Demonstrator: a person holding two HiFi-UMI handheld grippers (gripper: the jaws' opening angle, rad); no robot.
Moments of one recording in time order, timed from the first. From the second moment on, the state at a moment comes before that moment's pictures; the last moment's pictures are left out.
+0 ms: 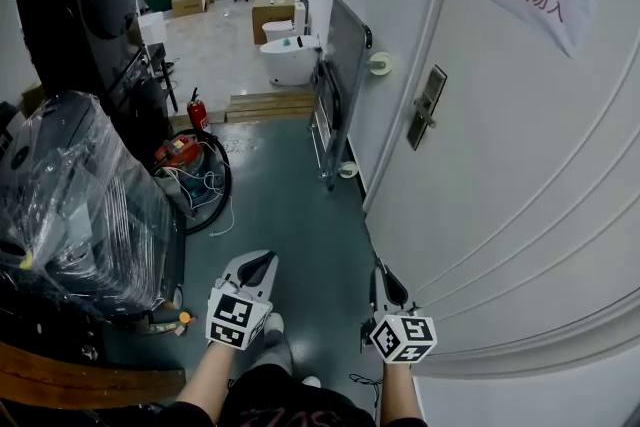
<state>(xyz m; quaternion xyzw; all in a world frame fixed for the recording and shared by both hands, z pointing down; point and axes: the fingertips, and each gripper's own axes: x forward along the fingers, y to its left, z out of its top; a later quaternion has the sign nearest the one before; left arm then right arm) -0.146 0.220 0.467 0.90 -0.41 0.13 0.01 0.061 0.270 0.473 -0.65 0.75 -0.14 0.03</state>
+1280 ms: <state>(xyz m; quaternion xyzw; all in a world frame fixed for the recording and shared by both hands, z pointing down) -0.162 -0.034 0.474 0.93 -0.34 0.14 0.01 0.039 0.031 0.469 -0.70 0.70 -0.14 0.04</state>
